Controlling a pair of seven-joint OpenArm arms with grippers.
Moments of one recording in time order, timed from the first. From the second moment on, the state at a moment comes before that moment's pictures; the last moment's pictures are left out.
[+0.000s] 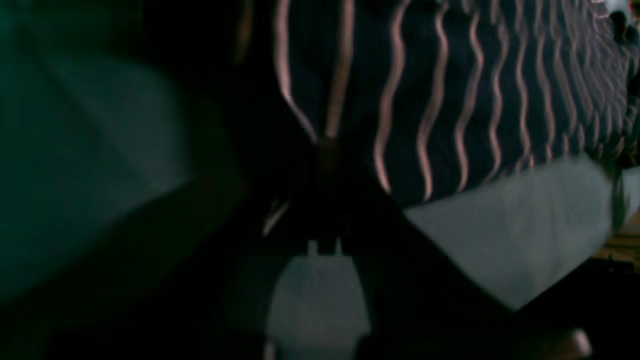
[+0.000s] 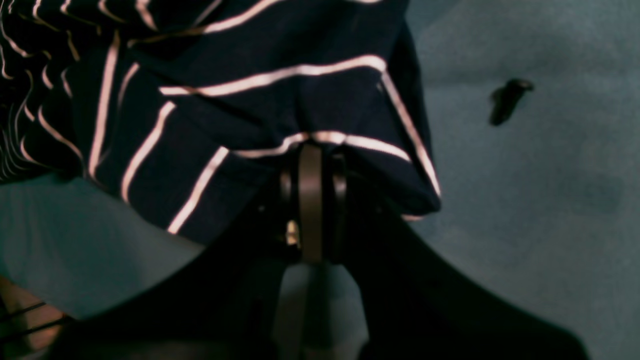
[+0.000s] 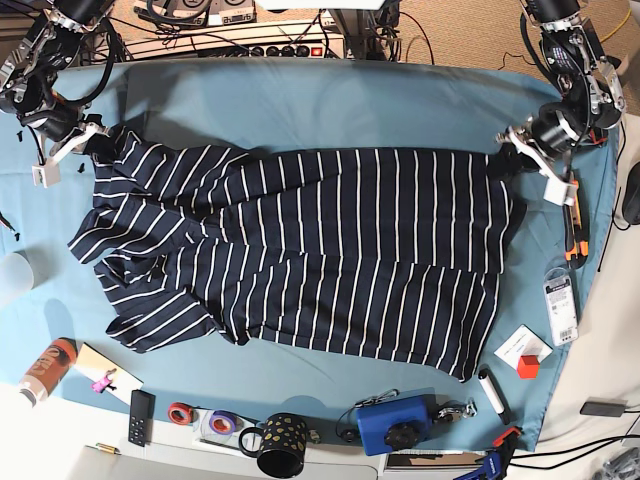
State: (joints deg) left arm 11.1 -9.1 -30.8 85.9 -47.9 -39.5 61.1; right arm -10.8 21.9 46.7 85.3 48.7 39.8 -72.4
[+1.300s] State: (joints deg) left arm 12.8 -14.6 -35.8 88.3 -65.0 -40.1 80.8; right arm -17.6 32.0 58.6 85.4 61.3 39.9 -78.4
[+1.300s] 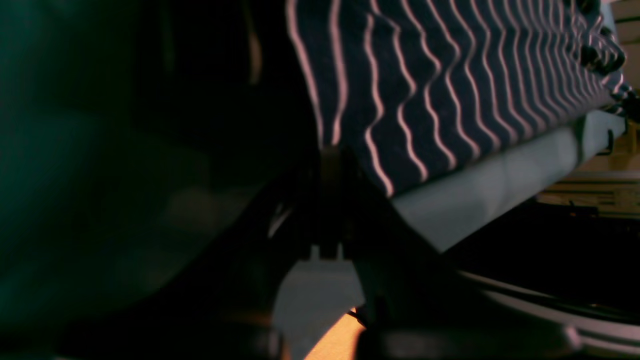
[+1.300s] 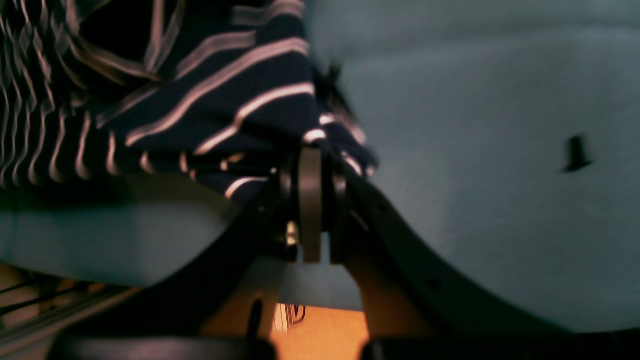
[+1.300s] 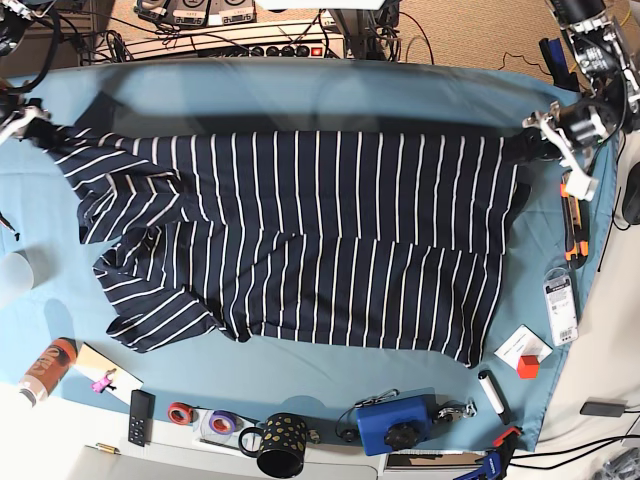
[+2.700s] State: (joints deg) left arm 26.8 -19.5 -35.2 89.0 -68.9 -44.2 75.1; right arm -33.5 32.3 59.6 85.5 72.1 39.9 -78.0
